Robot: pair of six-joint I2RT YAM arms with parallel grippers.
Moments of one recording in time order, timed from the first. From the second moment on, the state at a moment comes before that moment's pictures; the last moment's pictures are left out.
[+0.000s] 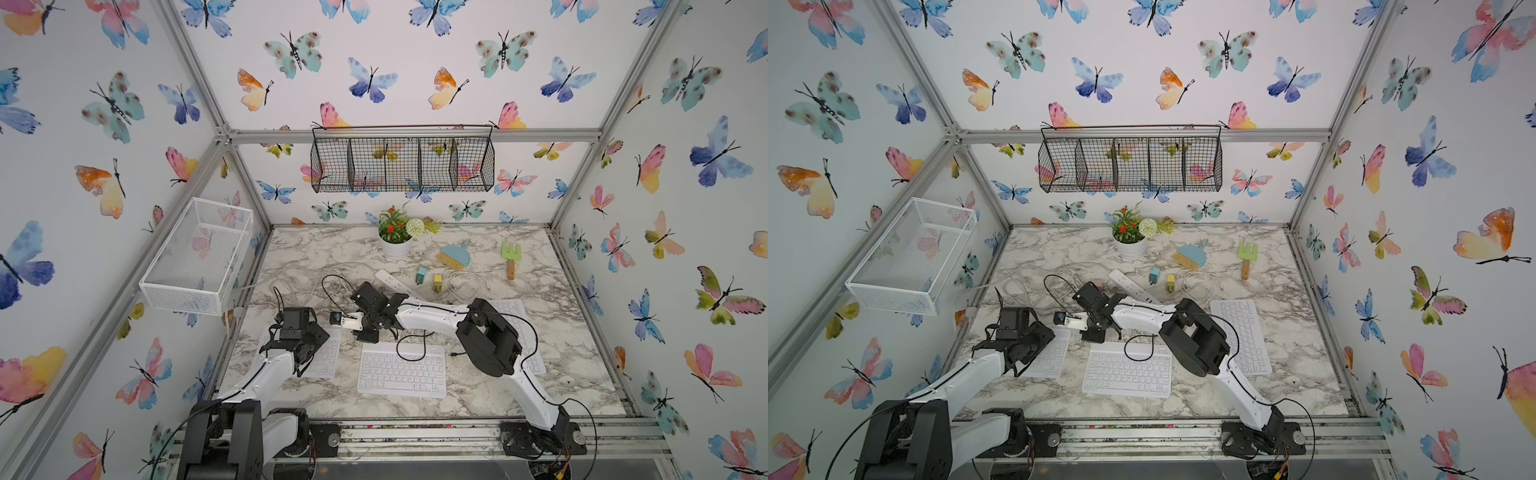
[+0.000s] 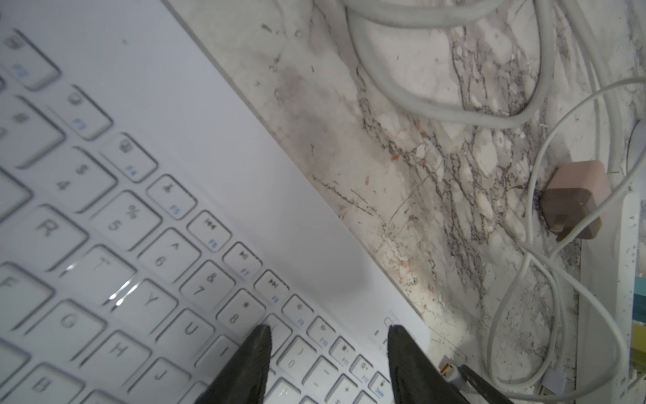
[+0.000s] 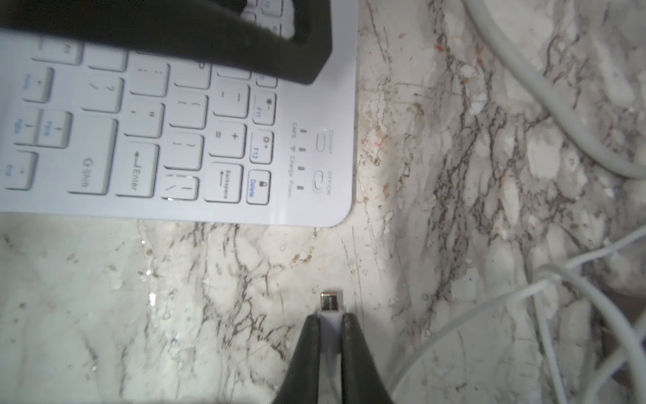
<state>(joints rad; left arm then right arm) -0.06 1.16 0.41 -0.27 0.03 -0.87 1.04 2.32 1.75 -0.44 -0.18 -0.55</state>
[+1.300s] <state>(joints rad) -0.05 1.23 0.66 0.04 0.05 -0.33 0.35 1.48 0.85 0.18 -0.09 -0.02</state>
